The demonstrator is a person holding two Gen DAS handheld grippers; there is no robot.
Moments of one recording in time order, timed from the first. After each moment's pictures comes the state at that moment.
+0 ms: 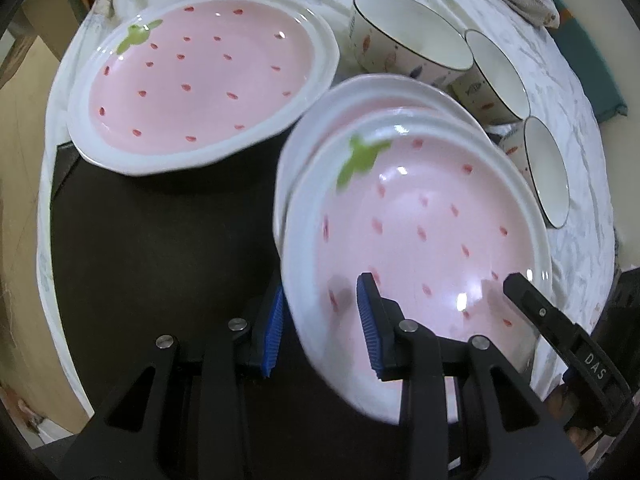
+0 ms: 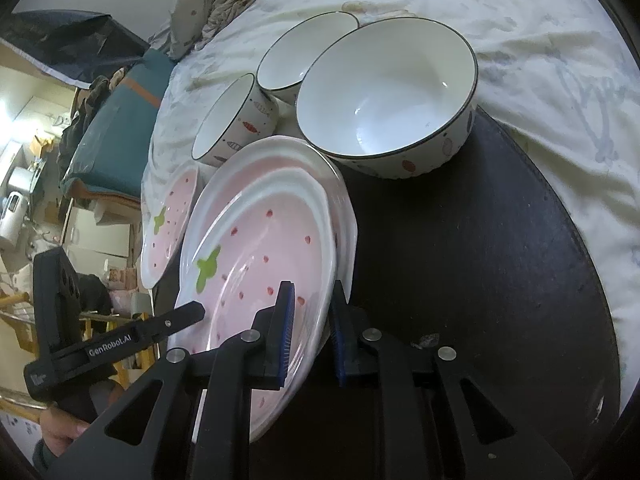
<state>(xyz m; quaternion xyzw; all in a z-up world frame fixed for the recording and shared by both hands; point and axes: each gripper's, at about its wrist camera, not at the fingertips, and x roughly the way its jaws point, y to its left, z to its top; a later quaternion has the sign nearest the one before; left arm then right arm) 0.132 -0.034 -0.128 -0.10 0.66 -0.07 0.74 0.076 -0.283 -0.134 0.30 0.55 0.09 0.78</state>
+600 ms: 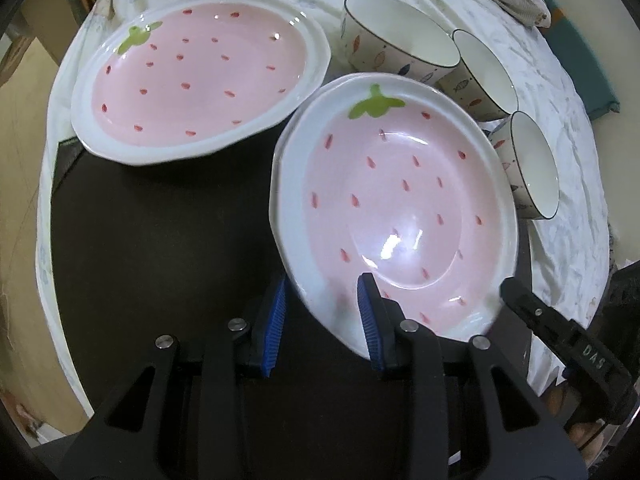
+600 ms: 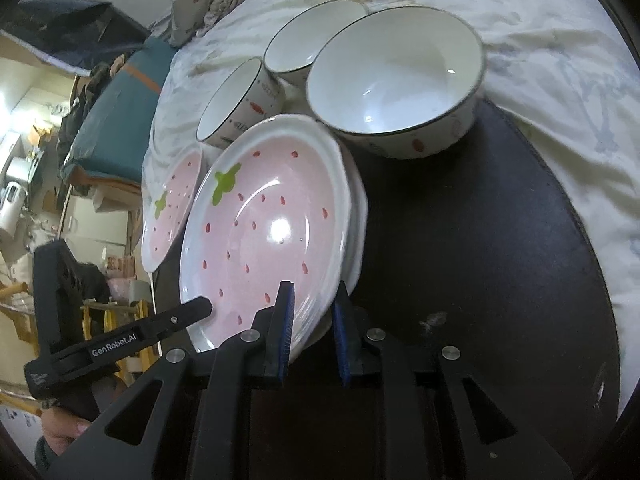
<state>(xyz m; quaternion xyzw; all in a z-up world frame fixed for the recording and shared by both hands) 0.126 -0.033 -0.120 -0.10 0.65 -0.08 0.75 0.069 -0.285 -0.131 0.30 0.57 0.08 0.76</state>
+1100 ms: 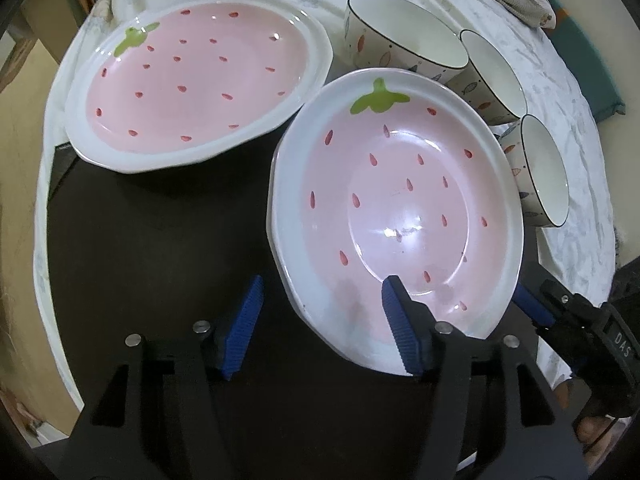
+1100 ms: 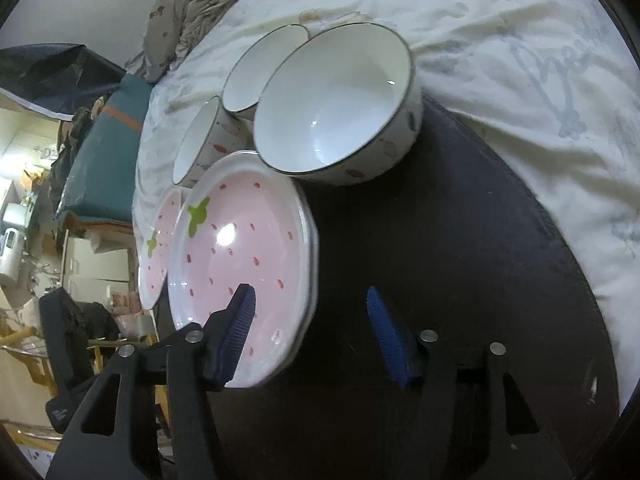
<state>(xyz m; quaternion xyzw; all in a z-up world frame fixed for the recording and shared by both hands) 0.132 -0.040 -0.130 -0.10 0.65 -0.07 0.75 0.071 -0.305 -0.138 0.36 0.55 0.07 0.75</state>
